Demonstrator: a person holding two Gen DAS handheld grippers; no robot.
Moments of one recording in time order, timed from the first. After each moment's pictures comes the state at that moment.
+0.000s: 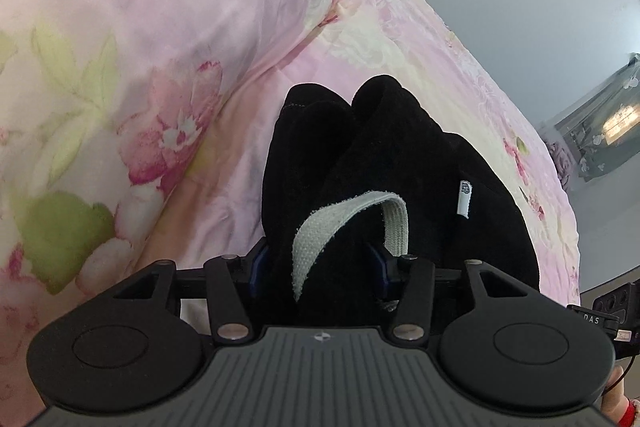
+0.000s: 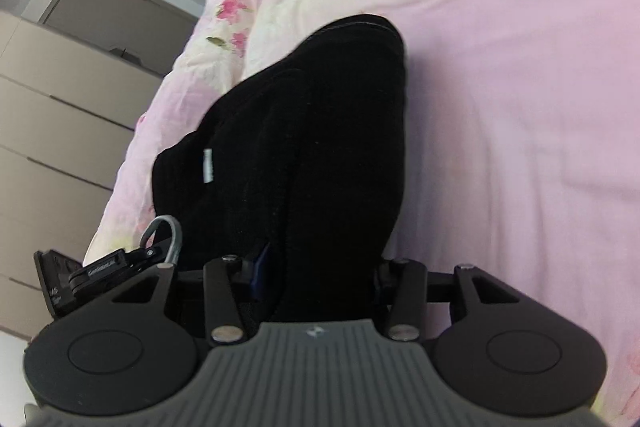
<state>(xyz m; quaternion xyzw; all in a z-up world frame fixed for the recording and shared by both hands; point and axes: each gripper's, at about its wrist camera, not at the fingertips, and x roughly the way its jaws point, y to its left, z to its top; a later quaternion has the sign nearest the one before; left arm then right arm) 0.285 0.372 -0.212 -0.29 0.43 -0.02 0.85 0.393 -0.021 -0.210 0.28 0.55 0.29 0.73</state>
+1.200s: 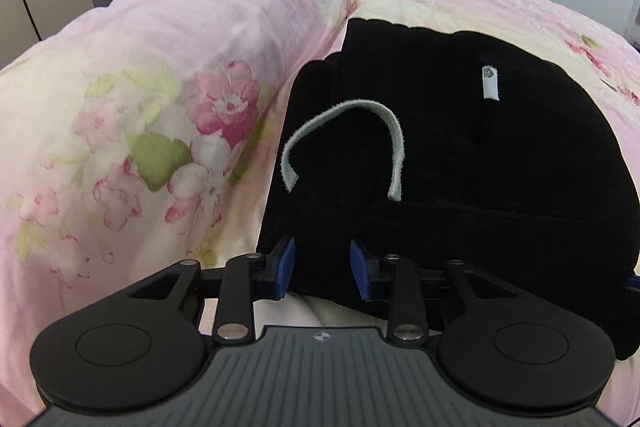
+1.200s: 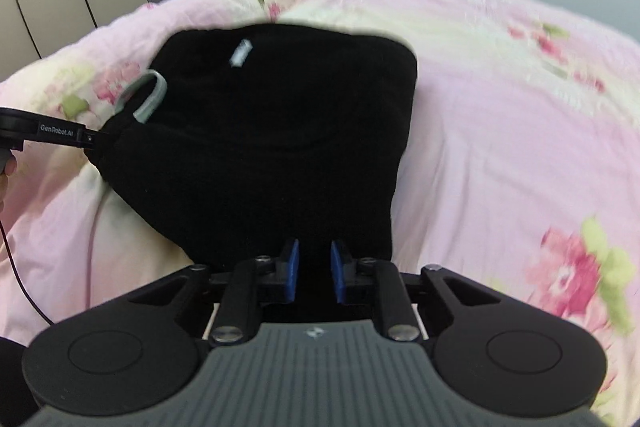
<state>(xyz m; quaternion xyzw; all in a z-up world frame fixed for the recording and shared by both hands) 0.221 0.286 -0.195 -0.04 0.45 0.12 0.89 0.246 -0.004 -0.188 -0.02 0.43 0.28 0.86</state>
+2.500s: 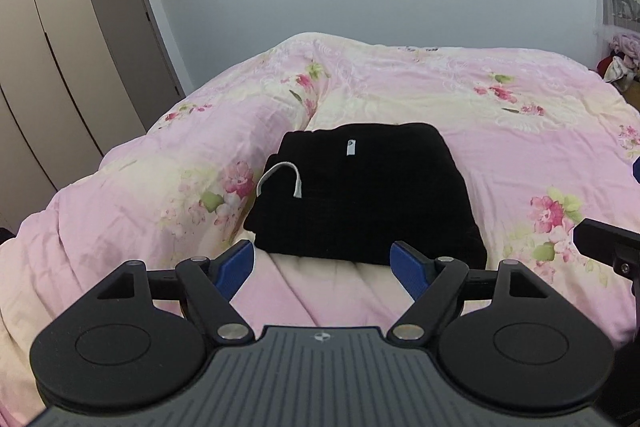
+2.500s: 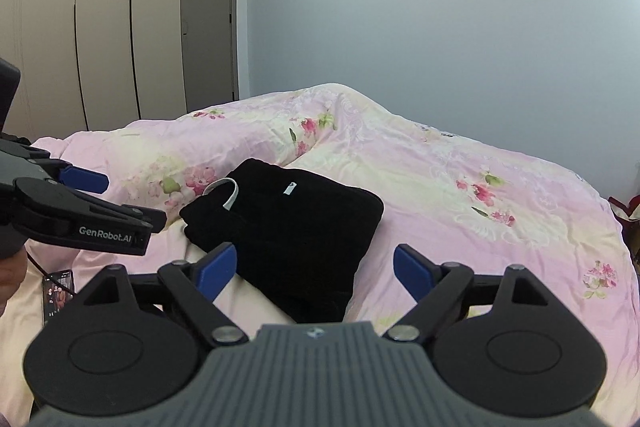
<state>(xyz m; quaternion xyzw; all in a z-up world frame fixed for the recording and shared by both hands) 0.037 0.101 -0.054 0.06 0.34 0.17 0.92 0.059 -0.108 -0.007 -0.05 0.24 0.30 0.92</state>
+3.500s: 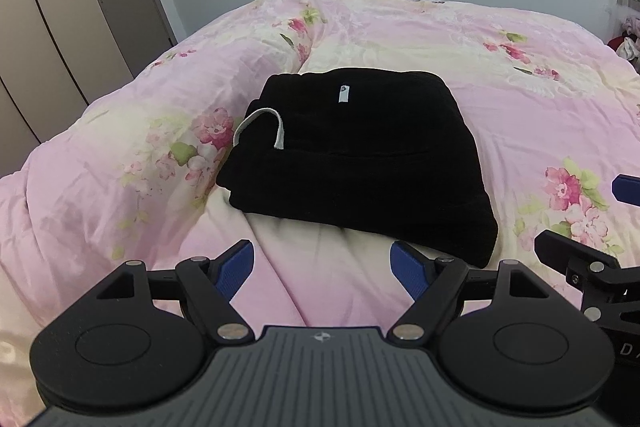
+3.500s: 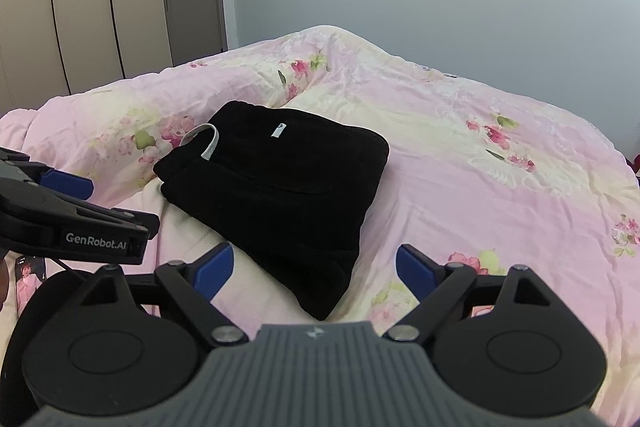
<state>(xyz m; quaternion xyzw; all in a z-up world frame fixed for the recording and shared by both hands) 0.077 0.109 -0.096 0.03 0.40 0.16 0.90 0.116 -0.070 -0.066 -0.06 0.31 0.28 0.90</state>
